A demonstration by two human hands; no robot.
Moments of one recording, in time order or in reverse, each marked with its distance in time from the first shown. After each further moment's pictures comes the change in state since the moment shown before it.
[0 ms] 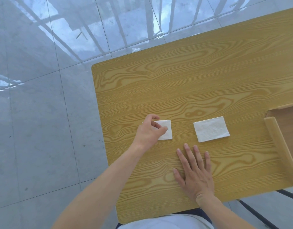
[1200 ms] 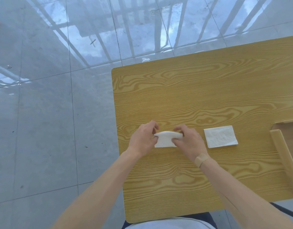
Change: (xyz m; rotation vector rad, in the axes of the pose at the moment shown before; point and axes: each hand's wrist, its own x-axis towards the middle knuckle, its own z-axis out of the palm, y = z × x) left_hand -0.019 -0.031 -0.054 0.523 0.082 0.346; right_hand 0.116 -0.056 -0.098 0.550 -0.100 0.107
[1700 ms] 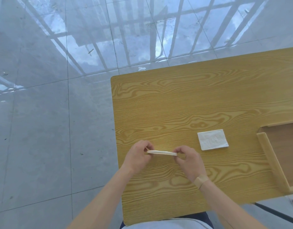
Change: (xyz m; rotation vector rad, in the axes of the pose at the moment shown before) left_hand -0.042 -0.019 0.013 -0.203 -0.045 -0.065; right_hand -0.057 0.014 0.009 0.173 0.064 0.039
